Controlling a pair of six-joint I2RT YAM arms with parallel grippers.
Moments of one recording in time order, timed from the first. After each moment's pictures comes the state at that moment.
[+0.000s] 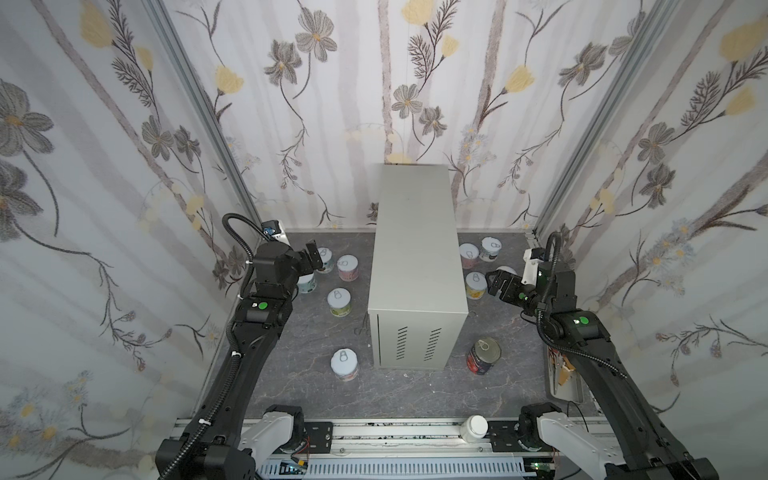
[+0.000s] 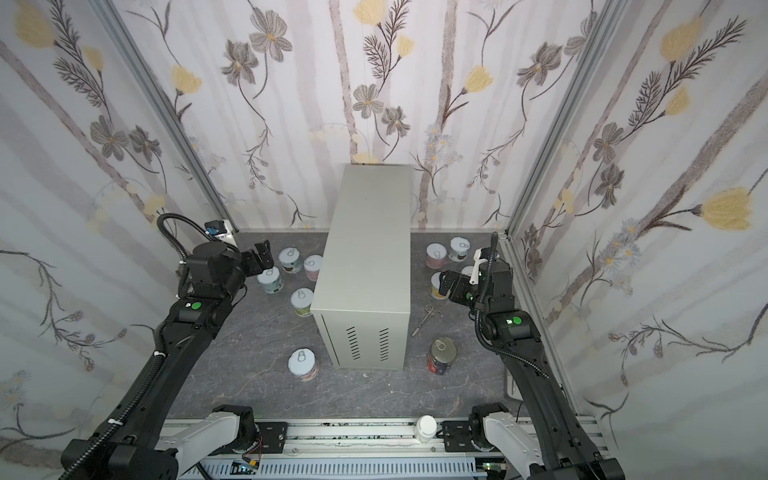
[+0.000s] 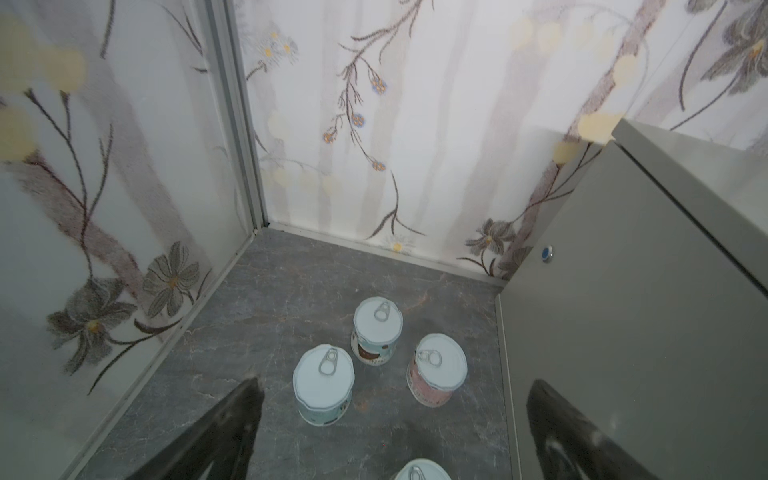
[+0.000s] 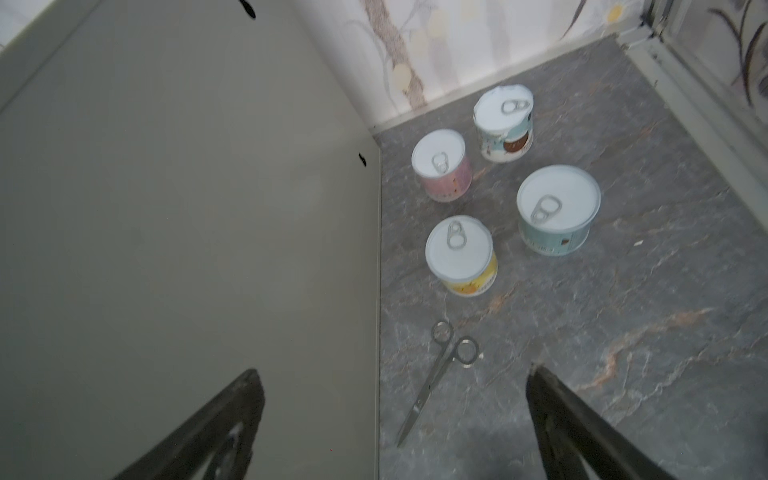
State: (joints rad) left arm -0.13 1.08 1.04 -0.28 -0.14 -0.27; right arm 0.19 0.94 0.94 -0.57 -0.07 0.50
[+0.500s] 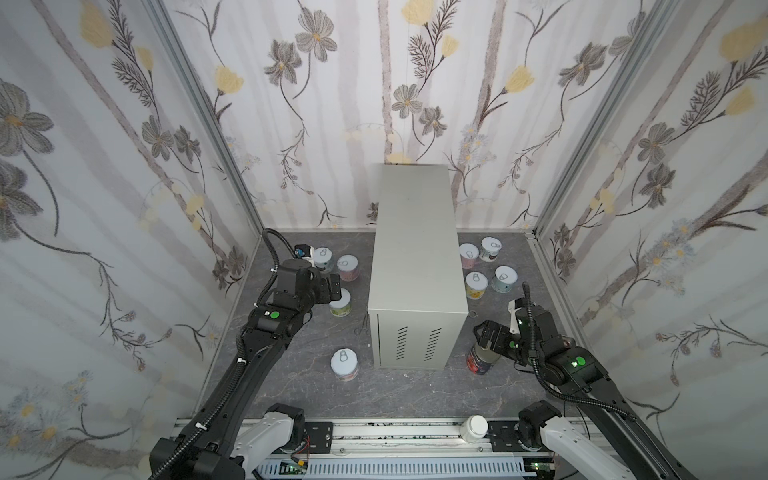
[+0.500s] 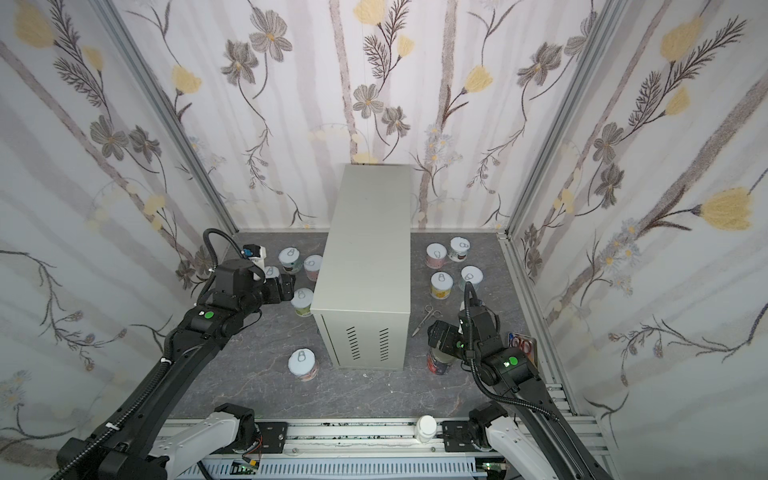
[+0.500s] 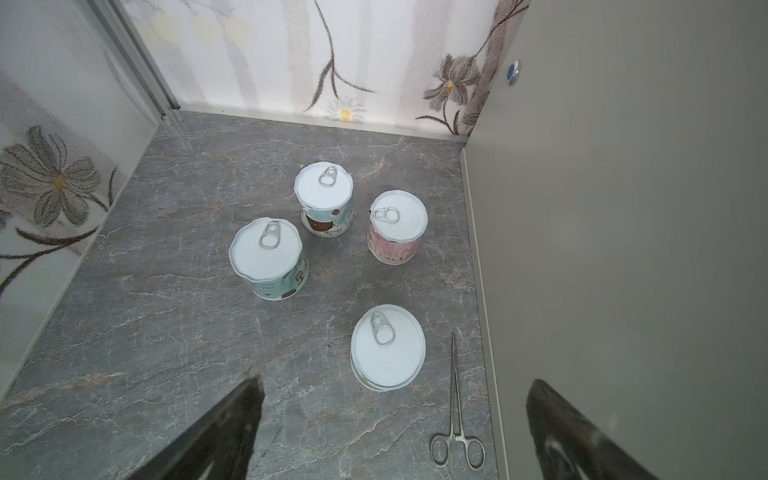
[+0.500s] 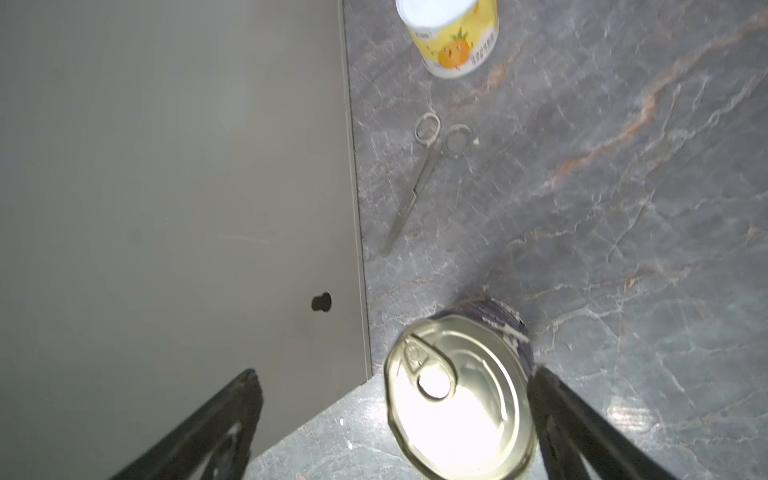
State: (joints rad) left arm -0.27 1.04 0.95 -0.48 -0.07 -0.26; right arm 0.45 0.69 0.67 -0.82 0.00 0.74
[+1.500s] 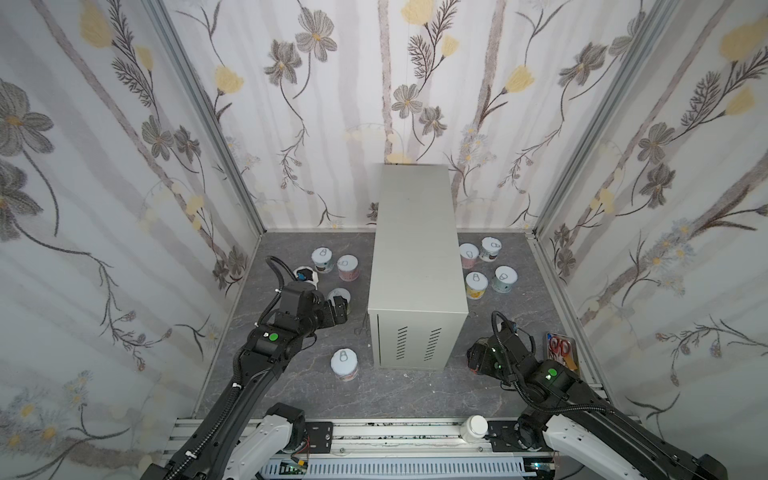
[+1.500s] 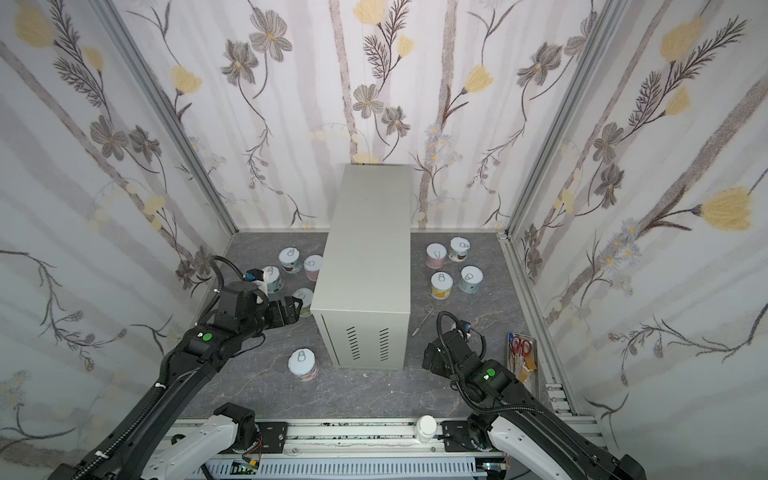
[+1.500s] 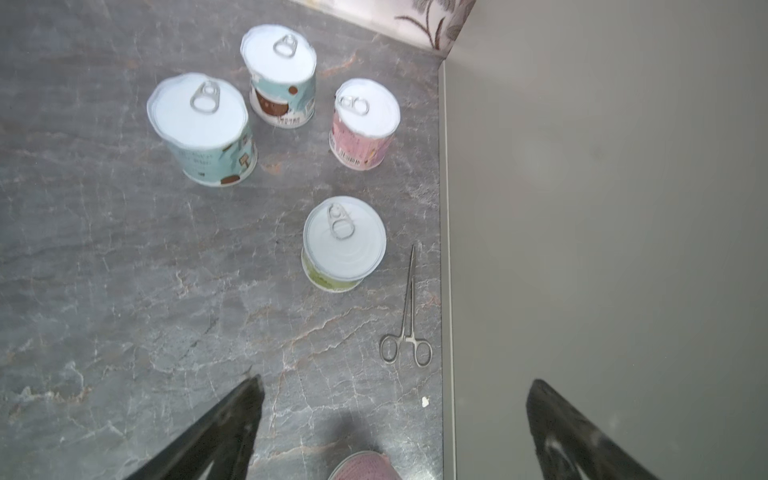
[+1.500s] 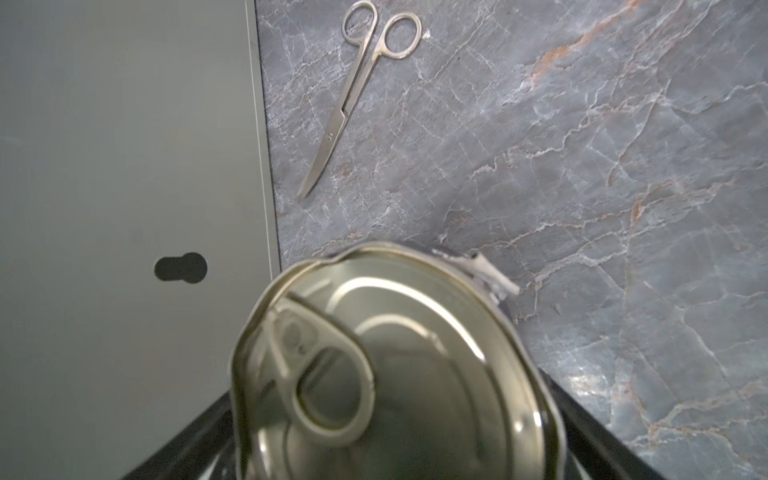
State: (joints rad) left arm -0.32 0.90 0.78 -0.60 0.03 -0.48; right arm 0.70 0.69 0.43 -0.71 0.23 0.91
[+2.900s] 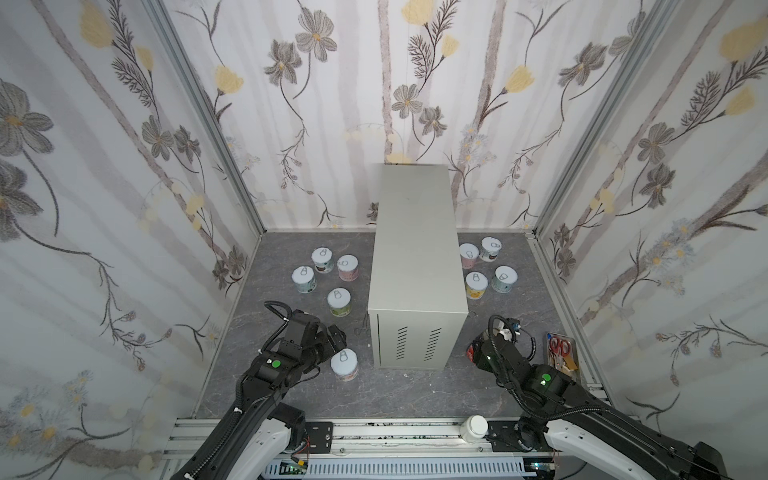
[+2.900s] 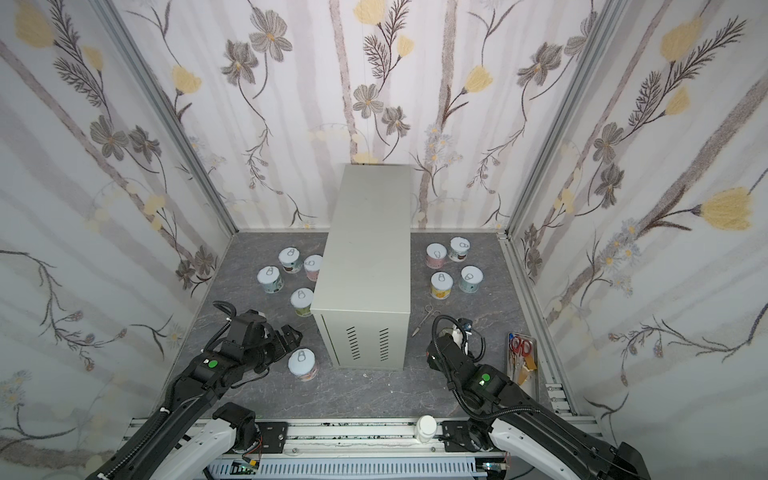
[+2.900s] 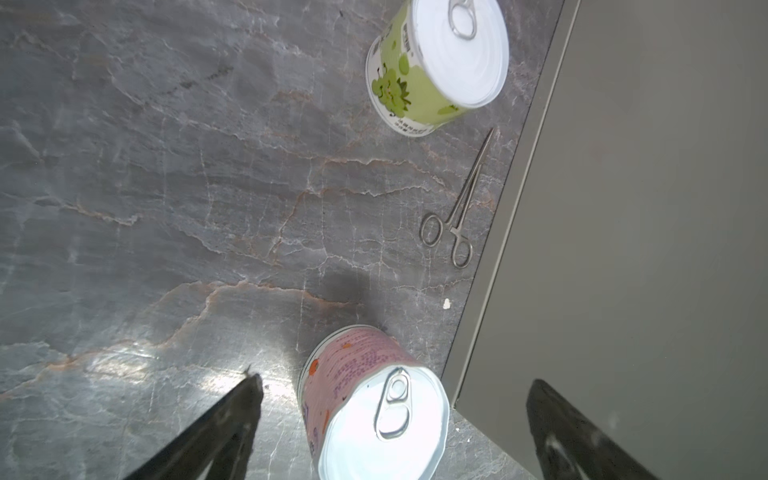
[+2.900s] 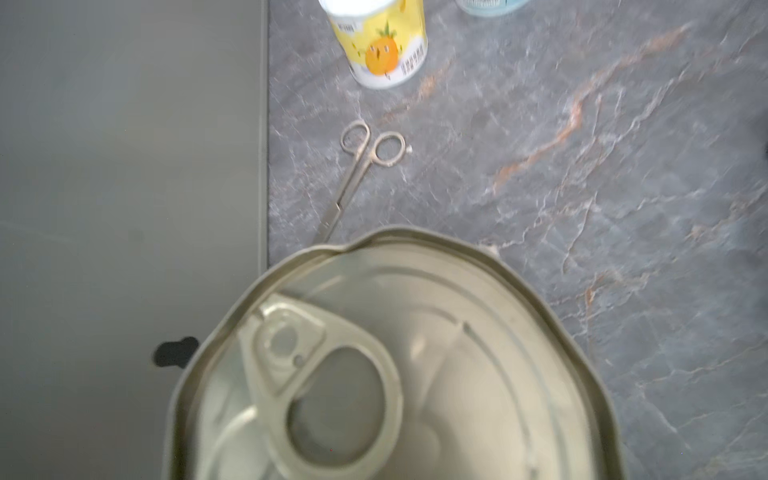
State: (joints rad) left arm -0.38 0.74 0.54 -0.71 0.06 -0.89; right arm 0.79 0.68 0.43 -0.58 0.52 0.90
